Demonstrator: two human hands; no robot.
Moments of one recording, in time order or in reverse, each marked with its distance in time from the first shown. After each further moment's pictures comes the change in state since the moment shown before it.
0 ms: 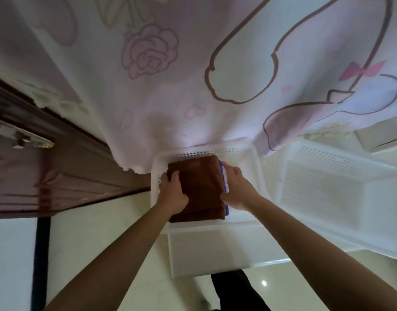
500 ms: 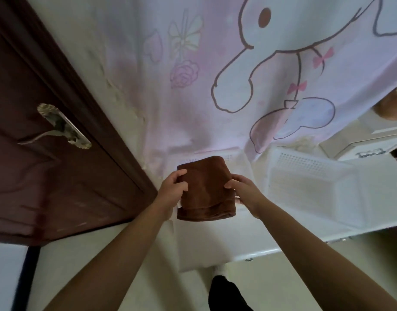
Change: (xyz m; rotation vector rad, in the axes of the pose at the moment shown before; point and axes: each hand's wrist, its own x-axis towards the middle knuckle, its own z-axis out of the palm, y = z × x) left_hand -0.110 -0.004 -0.034 -0.883 0.072 0.117; right_hand -0.105 -0.019 0.010 0.882 0.168 0.091
